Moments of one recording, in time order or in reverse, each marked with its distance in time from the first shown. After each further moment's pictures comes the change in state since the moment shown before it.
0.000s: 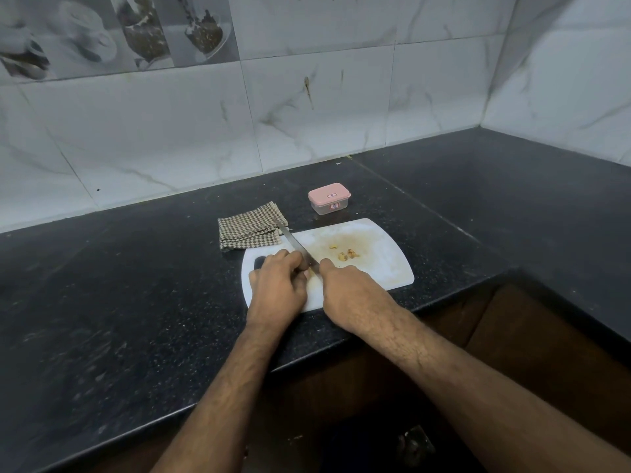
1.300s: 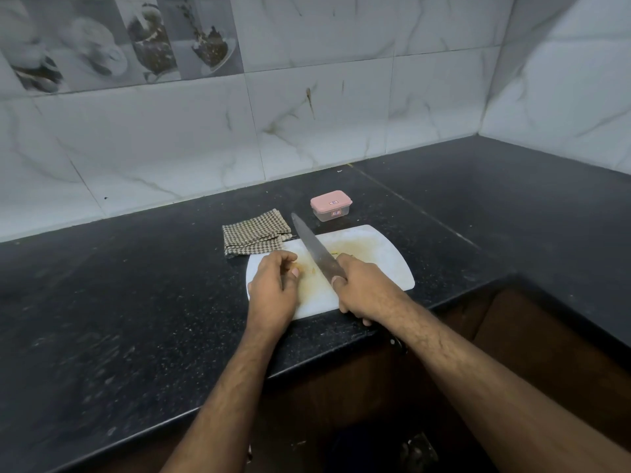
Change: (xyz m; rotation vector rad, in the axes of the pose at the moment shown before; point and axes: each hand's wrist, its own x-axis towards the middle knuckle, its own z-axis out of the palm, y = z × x) left_hand -0.002 -0.016 0.003 -0.341 0.117 -0.111; right_hand 0.006 0.021 -0.012 0.274 -0.026 0.063
